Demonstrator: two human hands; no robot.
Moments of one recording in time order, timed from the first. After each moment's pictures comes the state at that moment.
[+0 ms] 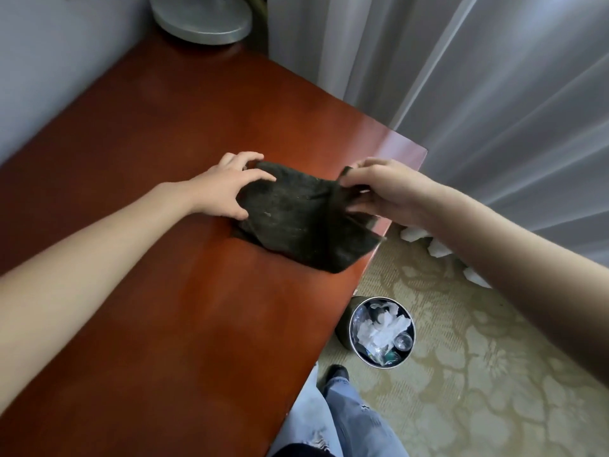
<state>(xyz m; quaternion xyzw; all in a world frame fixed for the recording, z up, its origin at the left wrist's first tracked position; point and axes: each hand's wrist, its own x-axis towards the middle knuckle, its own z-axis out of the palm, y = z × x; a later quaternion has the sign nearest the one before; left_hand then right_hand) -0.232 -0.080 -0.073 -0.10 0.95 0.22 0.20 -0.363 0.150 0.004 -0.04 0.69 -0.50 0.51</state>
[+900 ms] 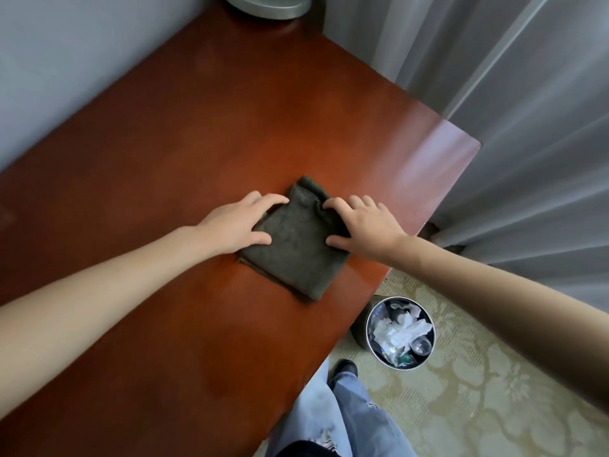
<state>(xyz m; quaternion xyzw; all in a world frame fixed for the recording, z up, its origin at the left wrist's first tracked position) -0.133 -0.030 -0.080 -0.20 0.93 0.23 0.21 -0.297 0.148 -0.094 -0.54 0.82 0.01 0.20</state>
